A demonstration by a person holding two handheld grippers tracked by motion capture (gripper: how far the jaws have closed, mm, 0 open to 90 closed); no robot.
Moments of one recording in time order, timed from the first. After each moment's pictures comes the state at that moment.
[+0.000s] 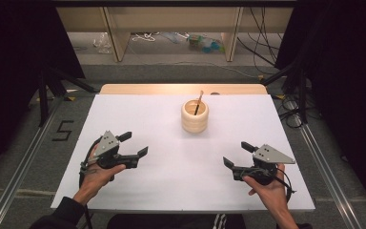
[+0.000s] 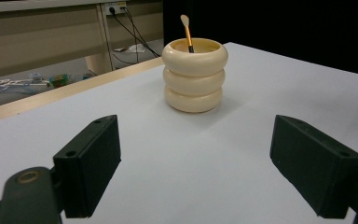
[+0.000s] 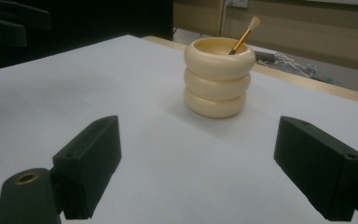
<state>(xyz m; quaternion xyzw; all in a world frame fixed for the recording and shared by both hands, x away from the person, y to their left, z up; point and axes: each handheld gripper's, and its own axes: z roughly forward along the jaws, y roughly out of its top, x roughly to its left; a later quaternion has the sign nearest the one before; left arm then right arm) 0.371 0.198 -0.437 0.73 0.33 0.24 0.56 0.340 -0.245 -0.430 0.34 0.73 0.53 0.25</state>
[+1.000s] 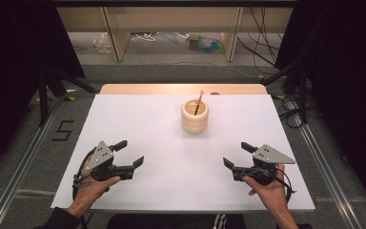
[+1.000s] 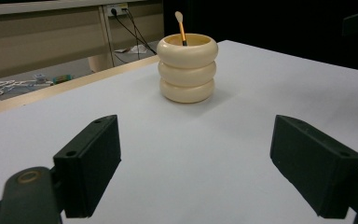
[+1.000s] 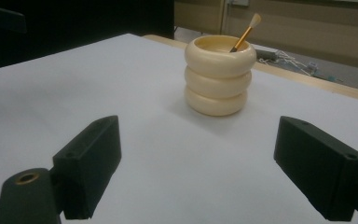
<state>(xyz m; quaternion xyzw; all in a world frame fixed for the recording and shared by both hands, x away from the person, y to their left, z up) 0.342 0.205 -0.442 0.72 0.33 0.24 0.56 0.338 -0.246 -0.430 0.34 0.74 0.52 0.25</state>
